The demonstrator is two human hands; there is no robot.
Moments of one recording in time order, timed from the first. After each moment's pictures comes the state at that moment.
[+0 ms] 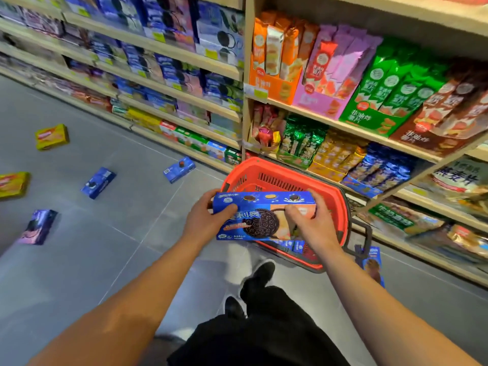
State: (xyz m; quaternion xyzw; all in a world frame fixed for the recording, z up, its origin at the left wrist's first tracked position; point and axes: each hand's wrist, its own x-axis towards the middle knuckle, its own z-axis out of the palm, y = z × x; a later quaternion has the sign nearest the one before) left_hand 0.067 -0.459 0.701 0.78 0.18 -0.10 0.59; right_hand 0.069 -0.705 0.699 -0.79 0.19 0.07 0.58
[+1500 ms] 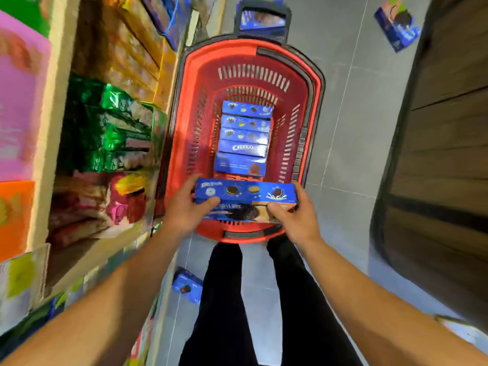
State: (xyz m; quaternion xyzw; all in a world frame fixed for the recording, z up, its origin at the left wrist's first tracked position) left_hand 0.469 -0.557 0.476 0.71 -0.47 -0.52 0.07; right_hand 0.239 -0.493 0.473 -0.24 0.76 -0.28 0.53
